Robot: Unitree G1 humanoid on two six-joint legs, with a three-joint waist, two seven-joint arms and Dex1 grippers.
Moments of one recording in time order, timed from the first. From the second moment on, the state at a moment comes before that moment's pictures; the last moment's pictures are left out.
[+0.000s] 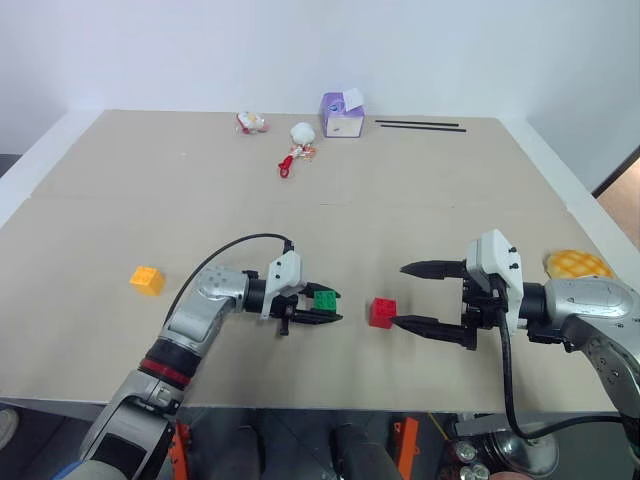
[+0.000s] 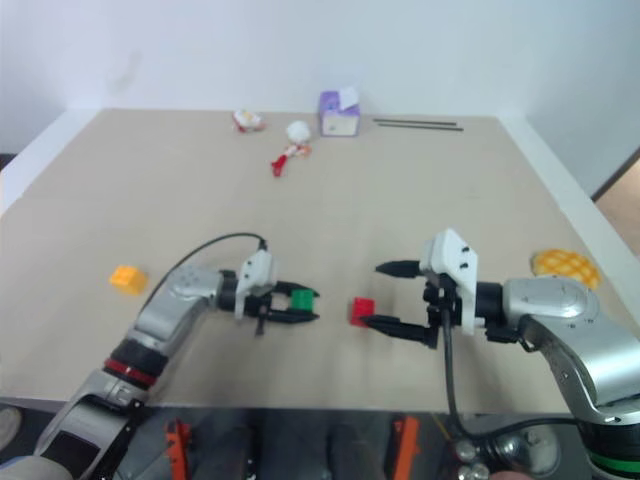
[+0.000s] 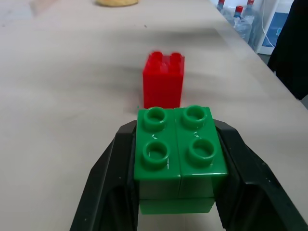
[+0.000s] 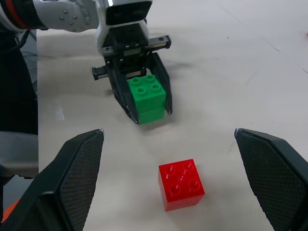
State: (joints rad) left arm -0.56 0.34 -0.31 0.27 -0.24 0.07 -1.25; right arm -0.20 -0.91 -0.16 -0.49 0.62 0.66 1.03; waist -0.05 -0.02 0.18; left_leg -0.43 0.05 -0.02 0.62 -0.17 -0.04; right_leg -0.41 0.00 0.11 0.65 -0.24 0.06
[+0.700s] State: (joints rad) left arm -0.53 0.29 -0.31 0.28 -0.20 0.07 -1.20; right arm -0.23 -0.91 -0.16 -0.49 0.62 0.65 1.04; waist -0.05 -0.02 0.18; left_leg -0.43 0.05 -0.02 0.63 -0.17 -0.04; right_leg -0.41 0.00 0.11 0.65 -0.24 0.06
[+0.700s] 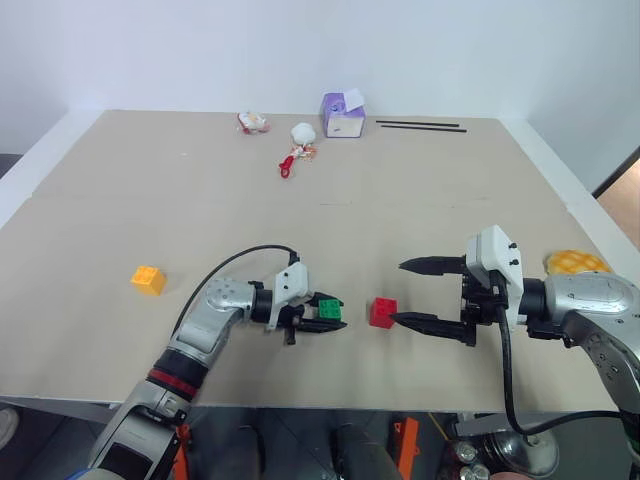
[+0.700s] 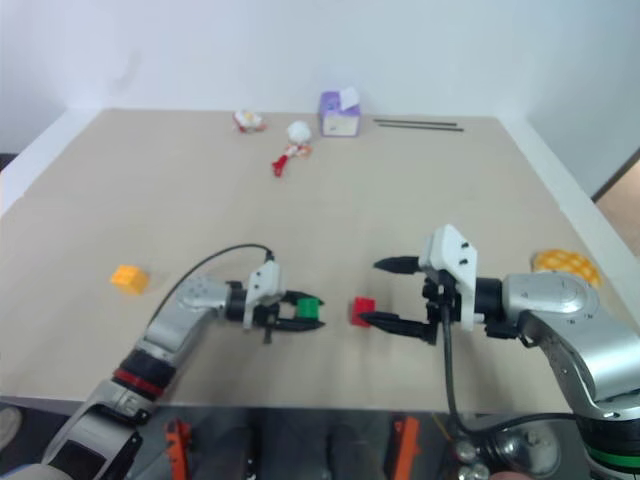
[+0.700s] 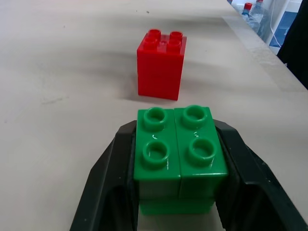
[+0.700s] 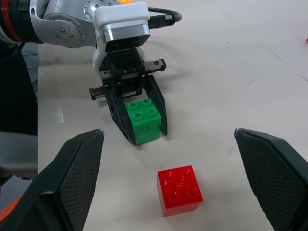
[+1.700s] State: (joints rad) left arm -0.32 0.39 0.23 -0.29 -0.48 0.49 -0.64; right arm -0.49 -0.74 -0.06 -0.41 0.72 0.67 1.00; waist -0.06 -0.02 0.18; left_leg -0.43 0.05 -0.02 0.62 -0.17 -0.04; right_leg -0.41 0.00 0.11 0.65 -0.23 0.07
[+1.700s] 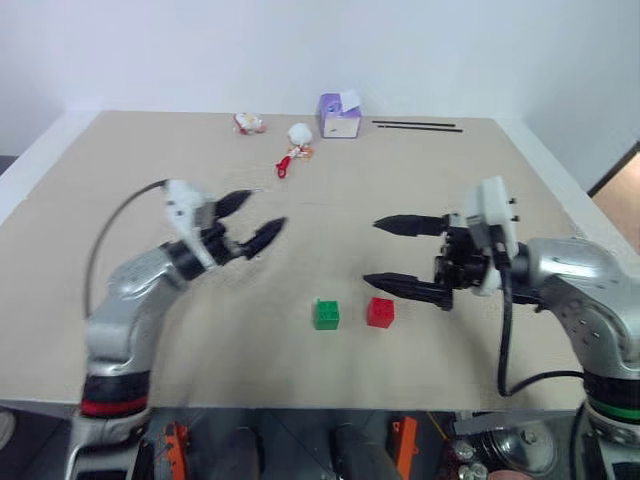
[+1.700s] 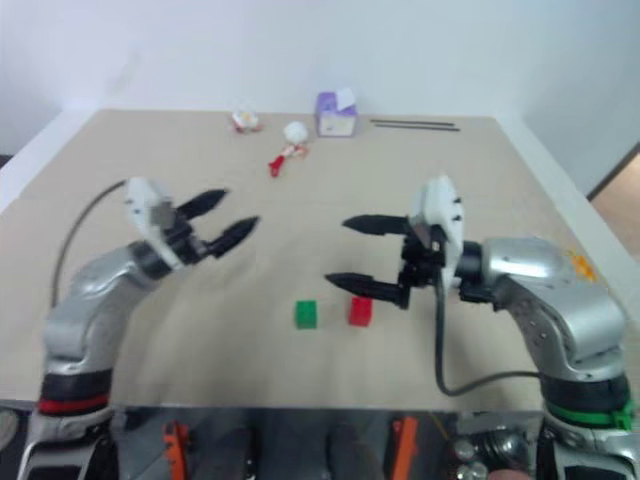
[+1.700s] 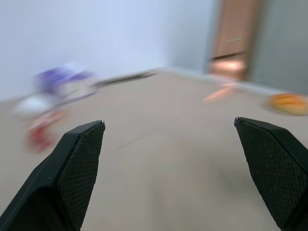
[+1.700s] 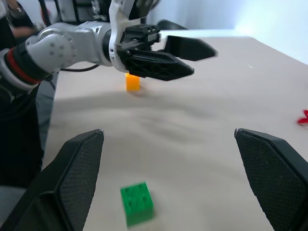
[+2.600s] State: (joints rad) left arm -0.06 0.53 0.41 -0.03 -0.46 0.33 -0.64; right arm -0.63 -0.53 0.17 -0.27 0.54 0.57 1.00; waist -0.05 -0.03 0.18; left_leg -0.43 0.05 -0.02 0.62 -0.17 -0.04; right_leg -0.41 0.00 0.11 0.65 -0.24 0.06
